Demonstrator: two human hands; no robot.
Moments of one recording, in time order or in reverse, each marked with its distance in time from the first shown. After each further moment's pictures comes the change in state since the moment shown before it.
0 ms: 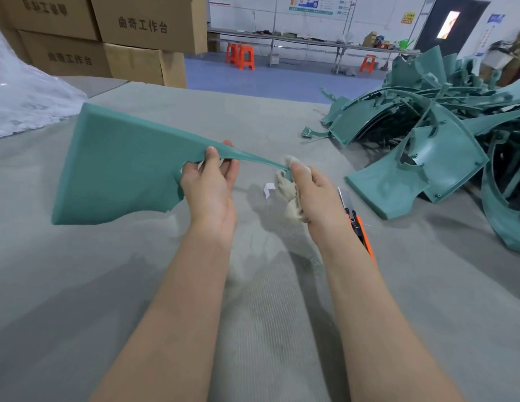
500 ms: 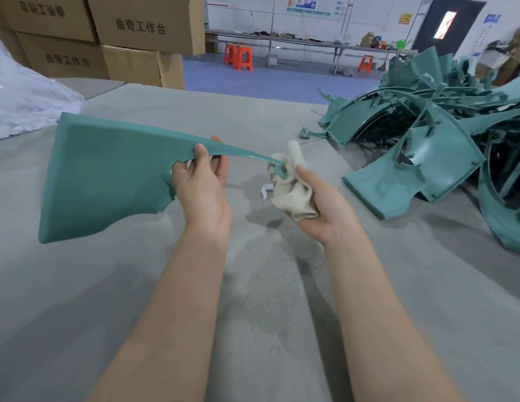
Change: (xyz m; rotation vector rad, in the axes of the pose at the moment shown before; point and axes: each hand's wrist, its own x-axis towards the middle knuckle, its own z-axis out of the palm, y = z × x) left_hand 0.000 0.002 0.001 -0.066 0.011 0.066; right_hand -0.001 -0.012 -0.009 0.628 -0.155 0.365
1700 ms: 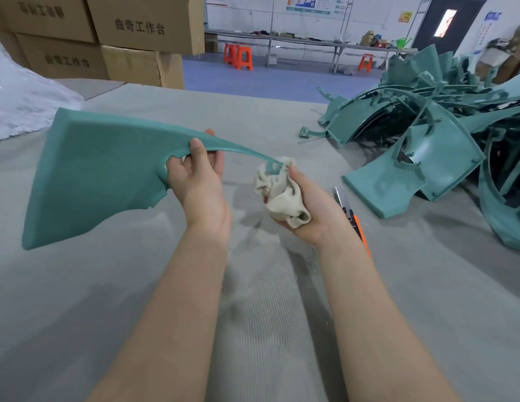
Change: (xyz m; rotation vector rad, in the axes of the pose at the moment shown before) left_hand -0.003 -0.001 0.002 0.029 -0.011 0.117; right_hand 0.006 0.008 0.004 -0.072 0.001 0.115
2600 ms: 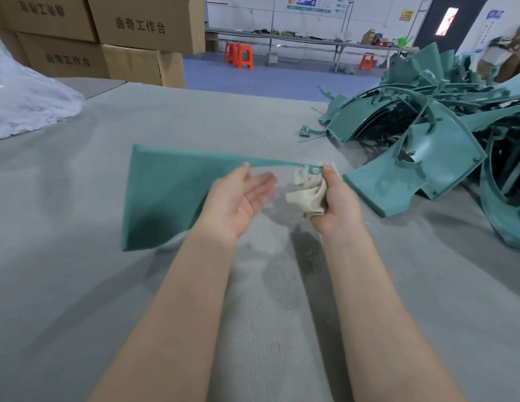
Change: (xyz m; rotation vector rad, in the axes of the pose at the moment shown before) left_hand -0.008 -0.009 -0.001 0.263 -0.145 -0.667; right_hand 0.000 -0.009 -0.011 0.231 0.274 -0.198
